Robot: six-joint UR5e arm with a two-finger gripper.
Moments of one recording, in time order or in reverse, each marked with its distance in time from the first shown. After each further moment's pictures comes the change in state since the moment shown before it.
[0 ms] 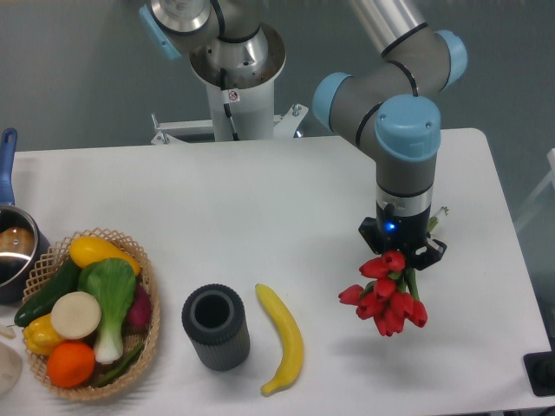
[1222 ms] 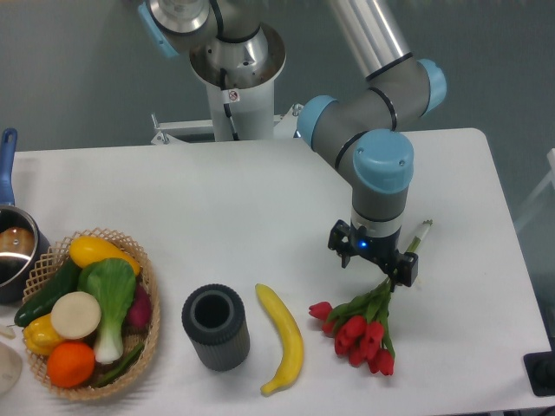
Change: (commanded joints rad) arm 0.018 -0.034 -0.049 0.026 -0.014 0.002
